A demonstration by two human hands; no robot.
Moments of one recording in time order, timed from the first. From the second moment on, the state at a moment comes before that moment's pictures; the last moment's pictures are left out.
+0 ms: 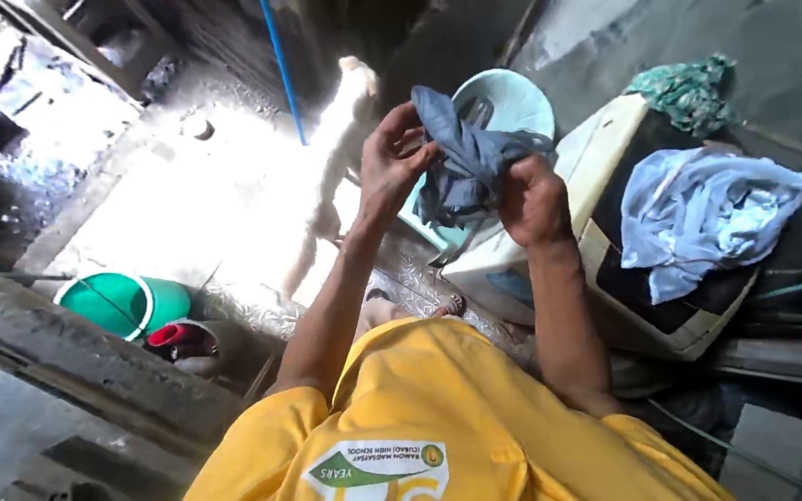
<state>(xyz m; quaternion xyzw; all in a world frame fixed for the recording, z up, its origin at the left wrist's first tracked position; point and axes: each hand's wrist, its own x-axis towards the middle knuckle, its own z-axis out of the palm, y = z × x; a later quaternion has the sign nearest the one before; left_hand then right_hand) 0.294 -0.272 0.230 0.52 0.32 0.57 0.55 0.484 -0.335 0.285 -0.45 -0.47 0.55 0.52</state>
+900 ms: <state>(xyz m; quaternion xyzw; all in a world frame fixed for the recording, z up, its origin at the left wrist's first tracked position) 0.002 -0.337 0.200 0.47 0.59 0.51 0.42 0.261 -0.218 0.261 -0.33 -0.59 0.72 0.17</state>
